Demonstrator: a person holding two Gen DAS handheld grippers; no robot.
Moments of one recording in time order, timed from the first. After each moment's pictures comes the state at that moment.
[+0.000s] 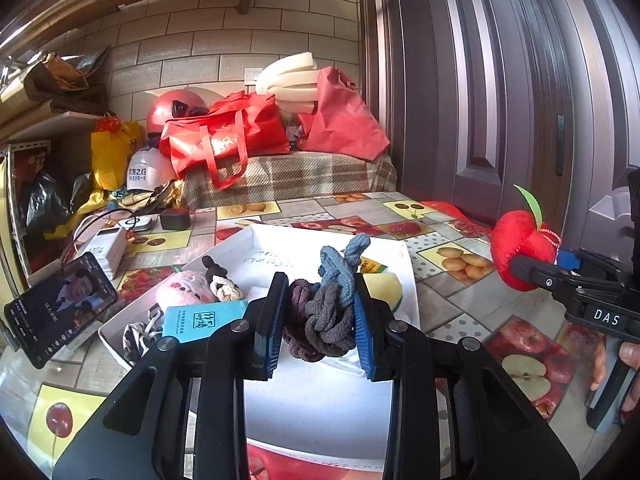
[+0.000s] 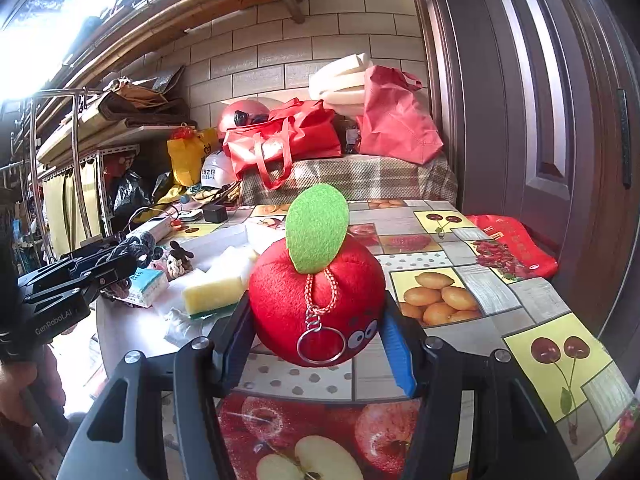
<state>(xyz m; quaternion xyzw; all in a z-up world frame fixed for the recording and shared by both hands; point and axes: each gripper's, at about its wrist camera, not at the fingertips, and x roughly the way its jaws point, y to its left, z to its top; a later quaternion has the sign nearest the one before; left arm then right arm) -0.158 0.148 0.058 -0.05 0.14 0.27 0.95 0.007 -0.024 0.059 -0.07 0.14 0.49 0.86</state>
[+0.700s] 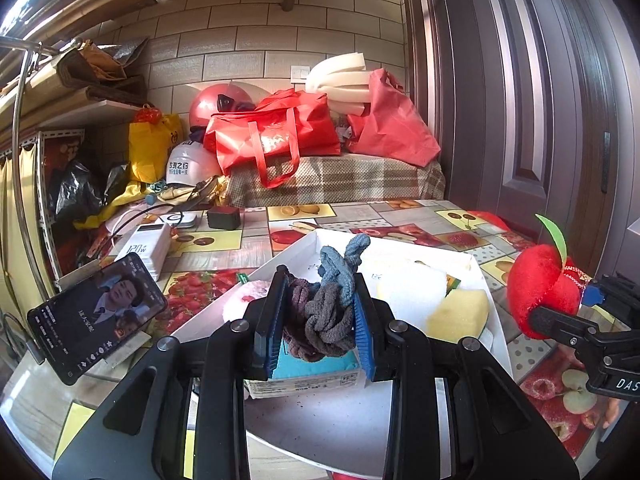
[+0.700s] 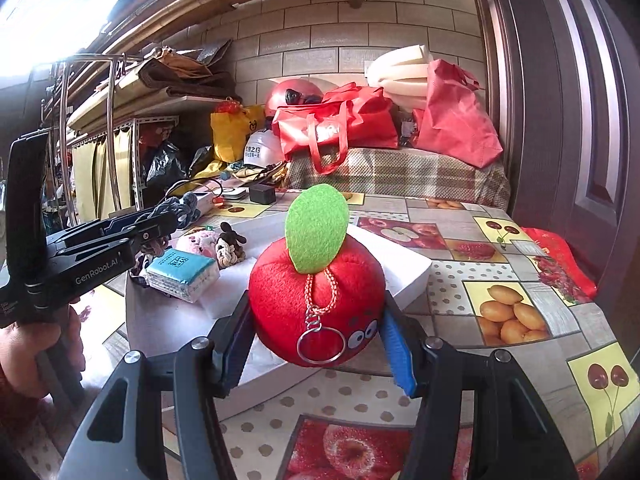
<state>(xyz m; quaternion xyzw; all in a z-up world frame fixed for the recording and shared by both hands) -0.168 0.205 0.056 -0.06 0.13 0.33 0.93 -0.028 0.042 0.052 -0.13 0.14 0.55 0.82</state>
